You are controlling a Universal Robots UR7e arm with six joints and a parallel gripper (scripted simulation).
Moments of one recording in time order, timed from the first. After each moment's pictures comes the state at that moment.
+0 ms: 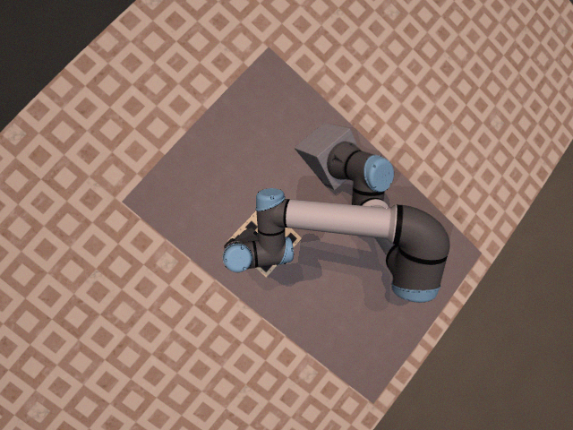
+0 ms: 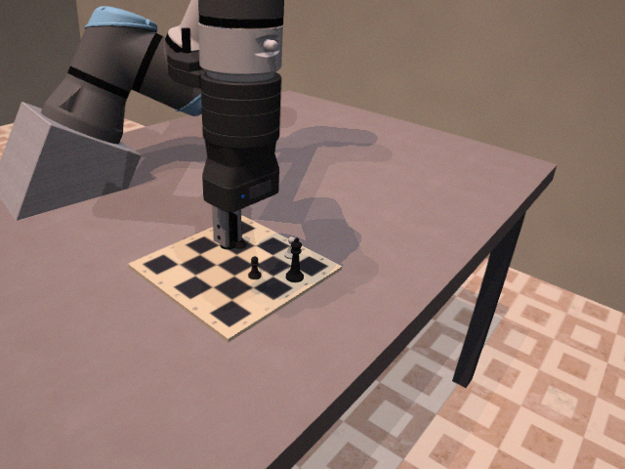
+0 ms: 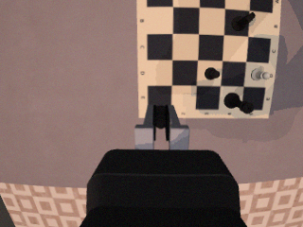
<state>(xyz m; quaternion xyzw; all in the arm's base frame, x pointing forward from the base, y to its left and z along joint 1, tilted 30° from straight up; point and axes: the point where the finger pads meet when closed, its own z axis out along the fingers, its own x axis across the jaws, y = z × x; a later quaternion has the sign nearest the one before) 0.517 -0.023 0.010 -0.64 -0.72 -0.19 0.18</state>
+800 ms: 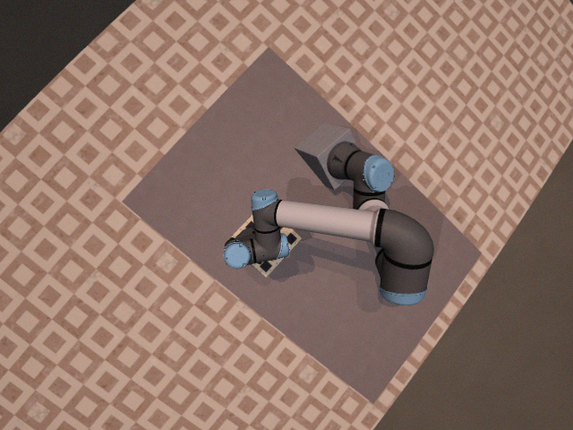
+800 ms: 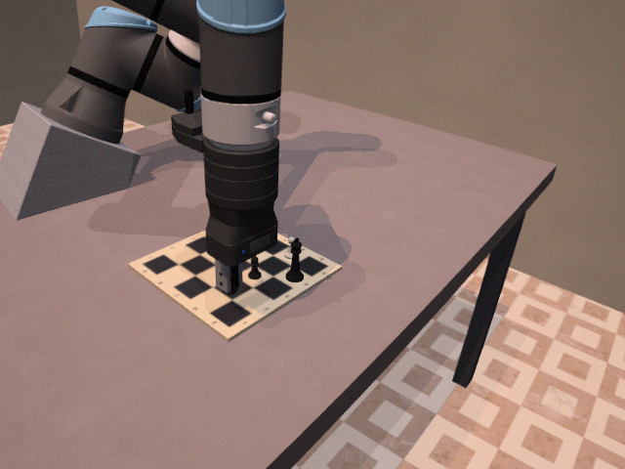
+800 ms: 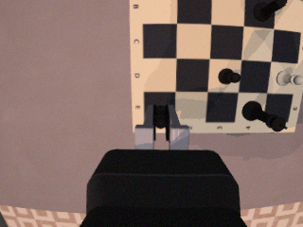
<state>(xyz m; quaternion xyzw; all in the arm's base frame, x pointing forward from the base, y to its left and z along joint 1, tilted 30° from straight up) 0.516 0.010 -0.045 -0.64 -0.72 -0.19 0.18</state>
